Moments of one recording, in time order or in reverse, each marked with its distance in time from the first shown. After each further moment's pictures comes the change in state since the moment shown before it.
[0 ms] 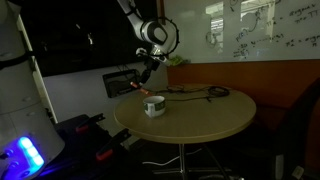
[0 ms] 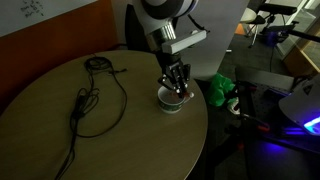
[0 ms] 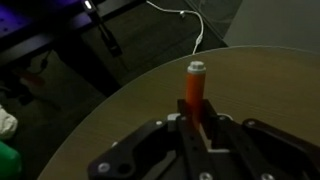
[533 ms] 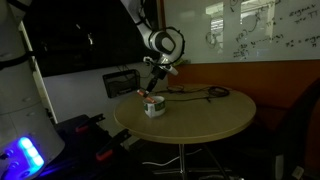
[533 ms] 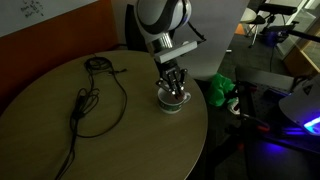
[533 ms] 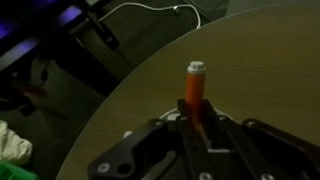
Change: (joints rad) arm -0.009 0.128 -0.058 0.073 0.029 0.019 0.097
